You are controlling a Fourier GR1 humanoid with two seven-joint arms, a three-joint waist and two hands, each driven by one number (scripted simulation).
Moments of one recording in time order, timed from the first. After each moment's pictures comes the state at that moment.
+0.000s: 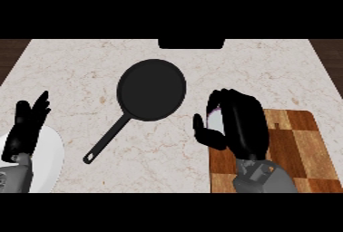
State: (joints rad) left arm -0.14 0.32 0.18 -1.33 -0.14 0.03 0.26; right arm -0.30 -0.01 0.35 -1.77 1.19 0.03 0.53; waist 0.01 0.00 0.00
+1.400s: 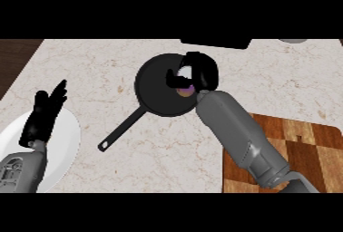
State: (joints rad) left arm -0.24 0.29 0.14 -1.29 -0.16 -0.01 0.24; right arm -1.00 0.00 0.33 -0.55 0.47 -0.58 0.35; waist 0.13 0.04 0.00
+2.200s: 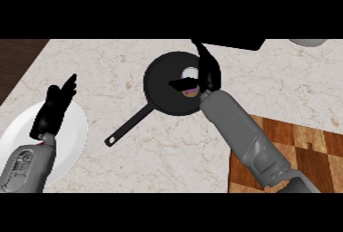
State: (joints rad) left arm -0.29 0.27 0.10 -1.27 -0.18 -0.01 0.23; right arm -1.01 0.00 0.27 -0.46 0.15 -0.67 0.06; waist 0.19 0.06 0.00
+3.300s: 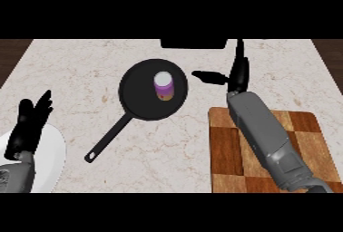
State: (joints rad) left arm -0.16 0.31 0.19 -1.31 -0.15 0.01 0.25; right arm -0.90 -0.09 0.10 -0.51 -0.12 -0.72 -0.26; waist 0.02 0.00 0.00
